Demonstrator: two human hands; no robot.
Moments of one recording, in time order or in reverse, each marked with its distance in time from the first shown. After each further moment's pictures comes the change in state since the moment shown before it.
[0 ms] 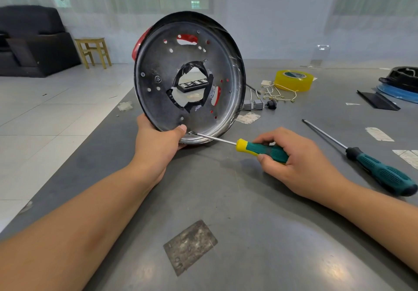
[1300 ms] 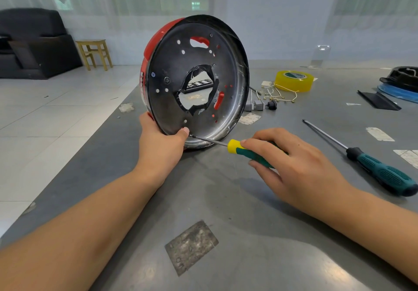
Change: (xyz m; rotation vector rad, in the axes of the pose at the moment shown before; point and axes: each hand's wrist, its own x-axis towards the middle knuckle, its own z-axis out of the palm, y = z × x) left_hand 0.004 -0.013 -0.005 0.263 -0.003 0.167; right_hand -0.008 -0.032 -0.005 -0.337 0.126 -0.375
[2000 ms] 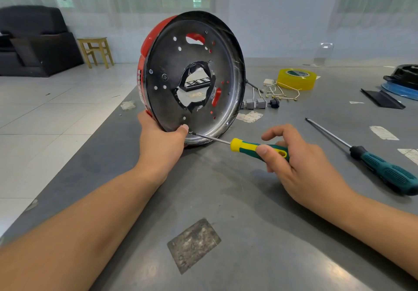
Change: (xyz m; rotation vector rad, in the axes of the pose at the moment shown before) left_hand 0.002 -0.001 0.001 -0.074 0.023 -0.036; right_hand -0.002 -0.002 0.004 0.392 -0.181 0.596
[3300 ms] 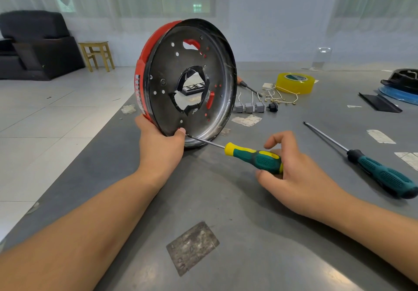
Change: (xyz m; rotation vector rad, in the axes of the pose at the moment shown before) left_hand -0.007 0.008 0.000 0.137 0.059 0.099; right_hand -0.003 0.001 -0.001 -0.017 -0.145 0.117
